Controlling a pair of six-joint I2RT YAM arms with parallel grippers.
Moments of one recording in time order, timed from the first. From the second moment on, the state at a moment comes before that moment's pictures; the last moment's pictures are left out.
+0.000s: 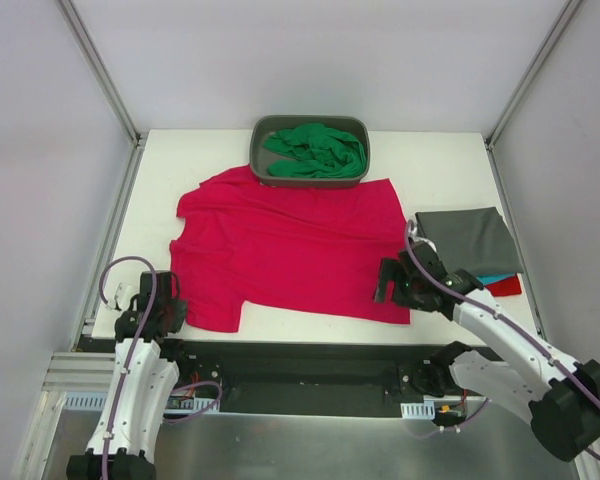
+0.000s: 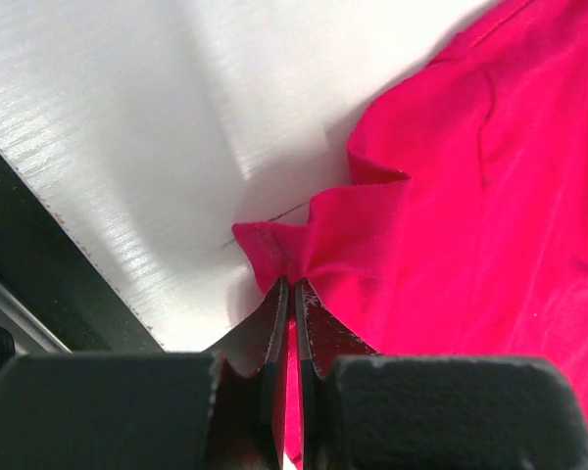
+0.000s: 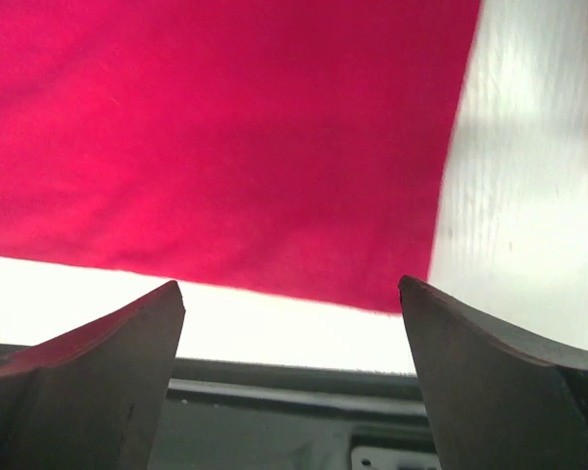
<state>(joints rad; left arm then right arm) 0.04 0.49 0.33 -0.94 -0.22 -1.22 0.53 0.96 0.62 -0.70 0.08 0.62</state>
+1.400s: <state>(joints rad) 0.04 0.38 0.36 -0.93 -0.22 -1.12 0.57 1.13 0.53 -0.77 0.21 0.73</state>
